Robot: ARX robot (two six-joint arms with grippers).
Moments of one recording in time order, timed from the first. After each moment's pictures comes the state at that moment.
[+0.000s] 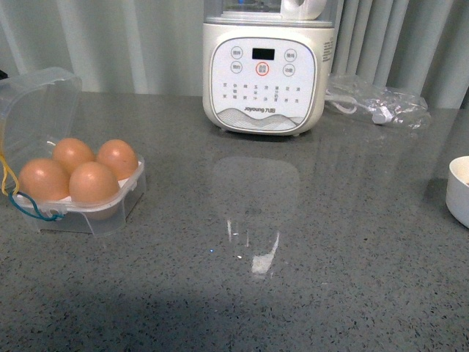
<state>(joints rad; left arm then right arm) 0.13 1.34 0.79 0.27 0.26 -0.08 0.00 0.00 0.01 0.00 0.00 -0.01</state>
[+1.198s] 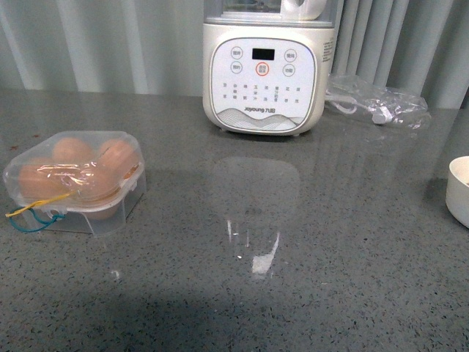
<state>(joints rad) 0.12 1.00 0.78 -0.07 0.27 0.08 0.00 0.00 0.01 0.00 0.00 -0.01</state>
